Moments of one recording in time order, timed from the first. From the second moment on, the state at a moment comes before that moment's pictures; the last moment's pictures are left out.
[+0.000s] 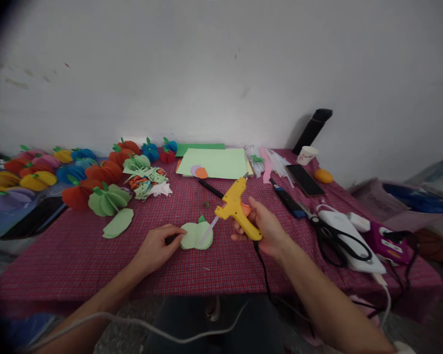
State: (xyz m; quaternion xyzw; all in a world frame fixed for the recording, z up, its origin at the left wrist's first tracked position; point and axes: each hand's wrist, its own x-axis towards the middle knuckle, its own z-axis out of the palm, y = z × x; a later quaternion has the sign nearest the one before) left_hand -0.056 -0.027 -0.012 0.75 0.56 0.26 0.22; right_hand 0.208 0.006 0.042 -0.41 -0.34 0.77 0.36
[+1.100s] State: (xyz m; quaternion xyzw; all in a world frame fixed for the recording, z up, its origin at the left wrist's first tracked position) left_hand -0.058 -0.026 -0.015 0.75 0.57 0.26 0.21; right_hand 0.230 0.005 0.052 -0.52 -0.63 0.46 0.35
